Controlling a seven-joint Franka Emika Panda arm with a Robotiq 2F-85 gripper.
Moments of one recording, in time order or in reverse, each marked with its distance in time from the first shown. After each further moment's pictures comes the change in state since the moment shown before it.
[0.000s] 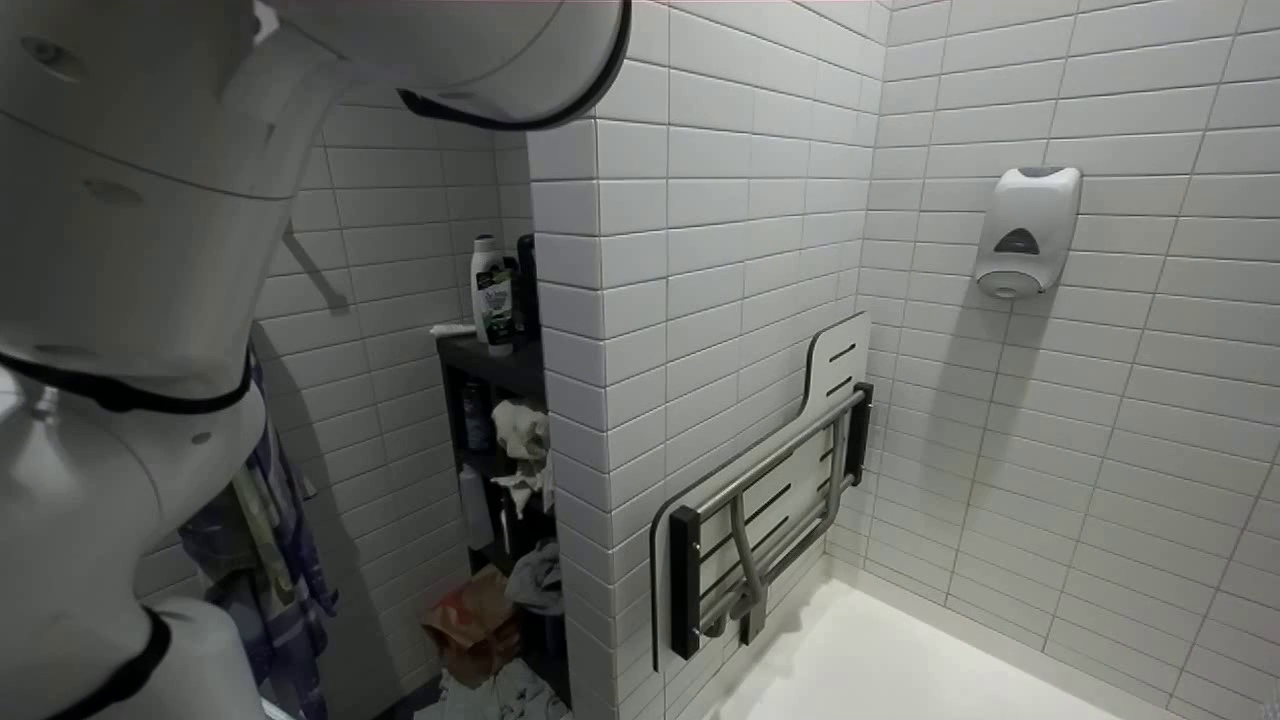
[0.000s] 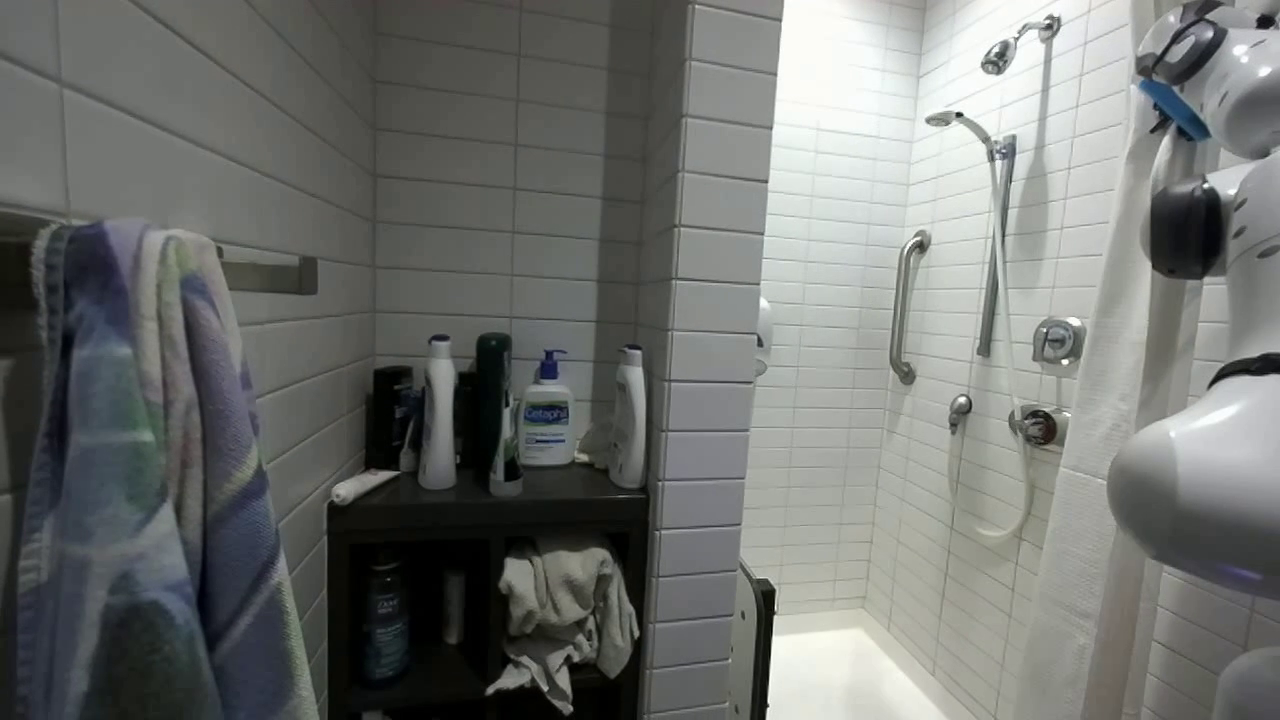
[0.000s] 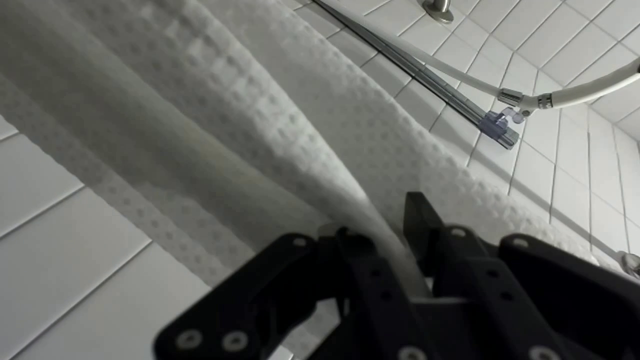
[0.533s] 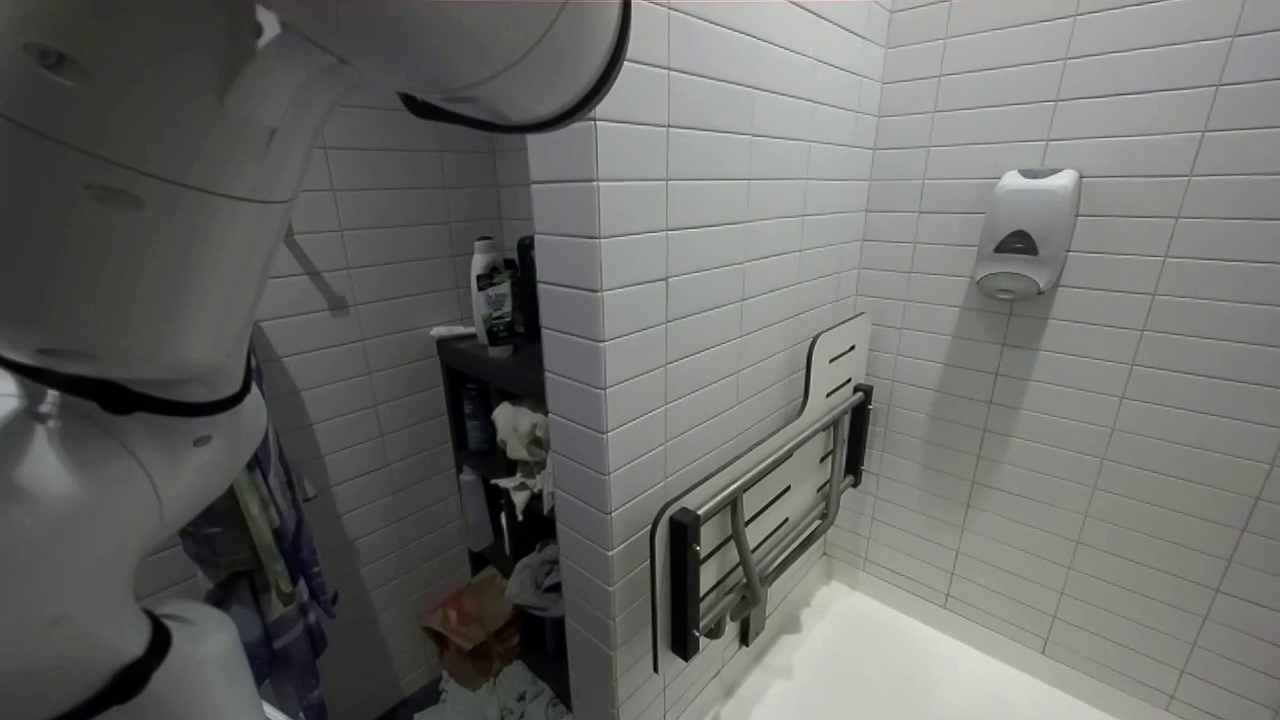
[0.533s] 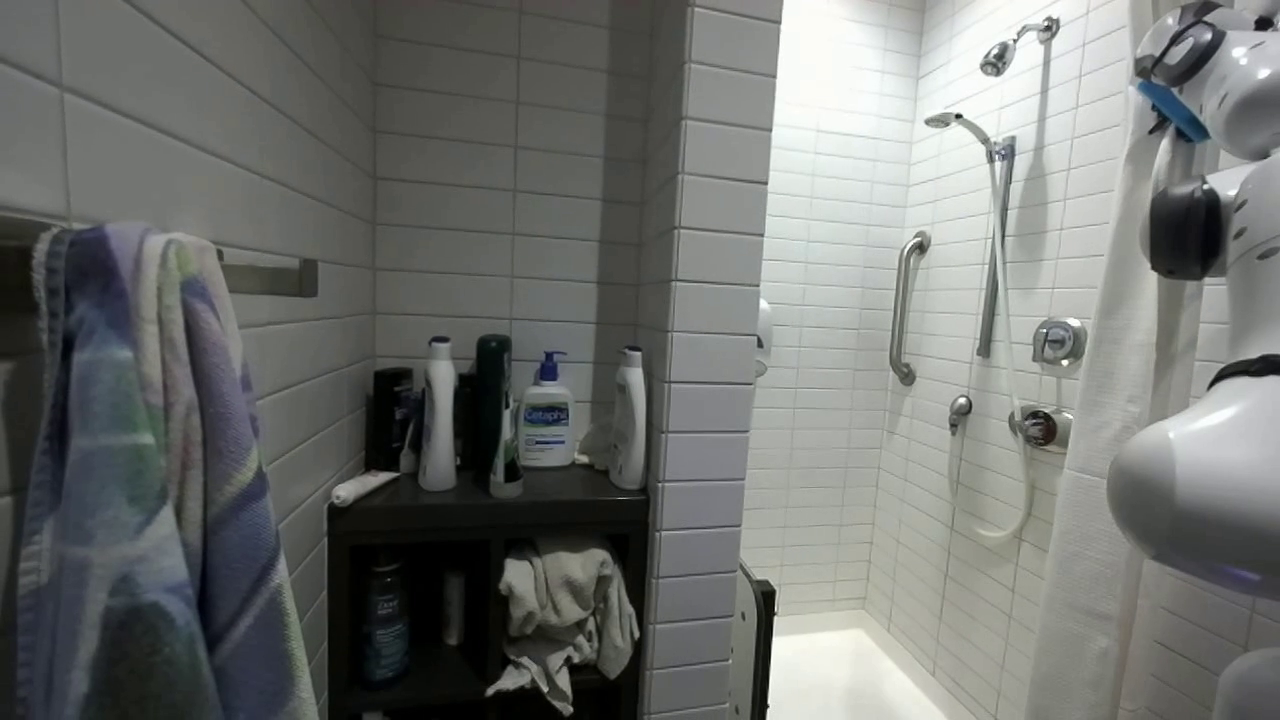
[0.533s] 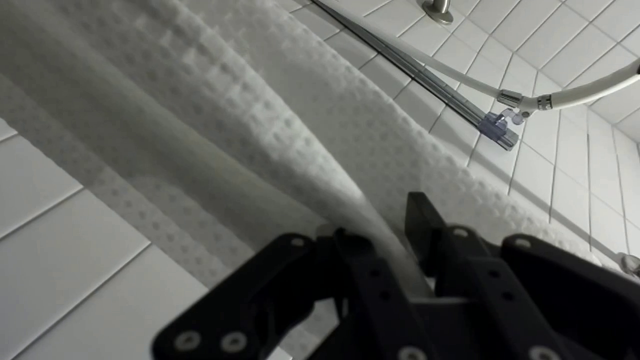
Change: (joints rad) arm -0.009 0.000 0.020 0.001 -0.012 0.000 0.000
